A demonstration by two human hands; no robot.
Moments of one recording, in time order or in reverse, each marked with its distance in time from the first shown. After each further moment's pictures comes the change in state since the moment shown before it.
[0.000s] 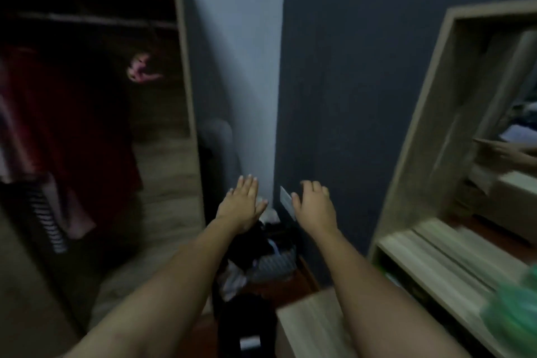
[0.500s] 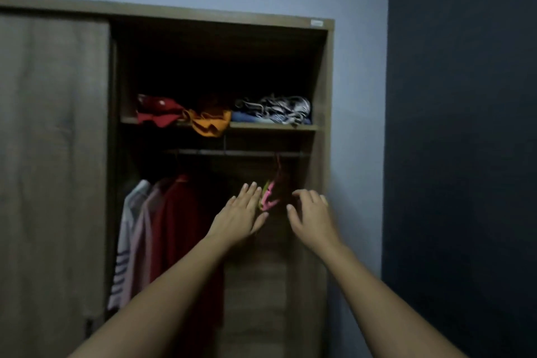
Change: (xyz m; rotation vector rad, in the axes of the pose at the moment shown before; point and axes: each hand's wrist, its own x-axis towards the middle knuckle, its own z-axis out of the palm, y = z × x) left_hand 0.069 -0.324 -0.271 0.310 0.496 -0.080; right_hand 0.215 -0.380 0.024 0.280 0.302 -0.547
